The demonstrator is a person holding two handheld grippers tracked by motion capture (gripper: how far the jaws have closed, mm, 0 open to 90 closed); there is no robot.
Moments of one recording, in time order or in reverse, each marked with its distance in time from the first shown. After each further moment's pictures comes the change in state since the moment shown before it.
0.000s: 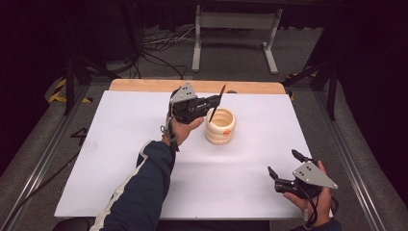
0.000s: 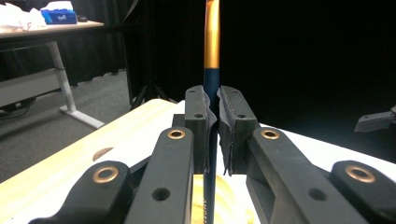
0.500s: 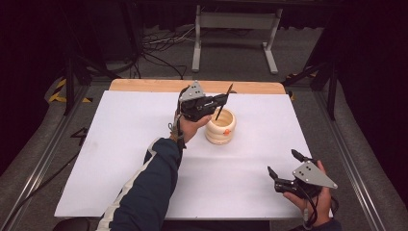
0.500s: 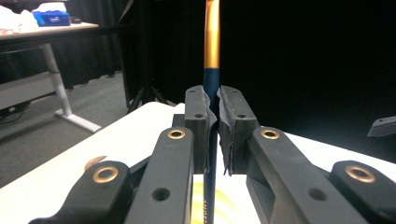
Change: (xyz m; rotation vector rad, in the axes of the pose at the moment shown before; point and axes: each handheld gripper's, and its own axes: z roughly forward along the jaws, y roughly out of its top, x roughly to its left) left arm 0.002 -0.003 0.027 -0.001 -0.012 0.018; right arm 0.000 0.000 0.001 0.000 0.003 -0.002
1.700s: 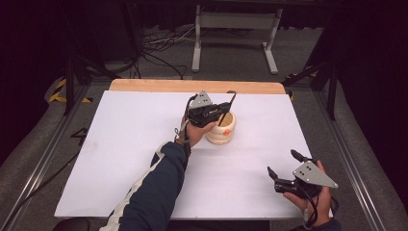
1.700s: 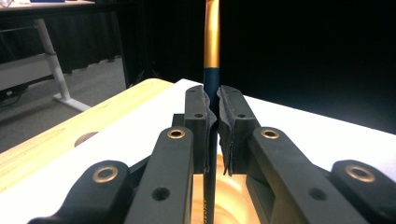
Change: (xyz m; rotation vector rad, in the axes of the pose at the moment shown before) left arm 0.005 -0.040 0.024 0.060 0.008 -0.016; right arm -0.001 -0.001 0.000 -0.005 0.016 0.014
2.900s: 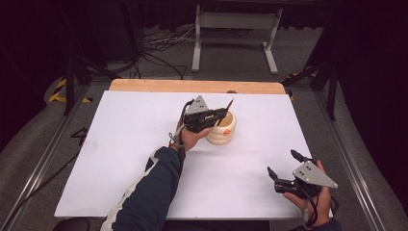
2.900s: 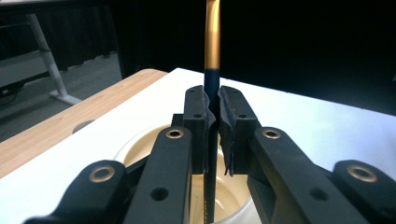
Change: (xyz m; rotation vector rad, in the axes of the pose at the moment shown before) left arm -0.004 -0.010 -0.013 0.022 -0.014 0.028; right arm 0.000 0.000 0.000 0.003 0.000 -0.003
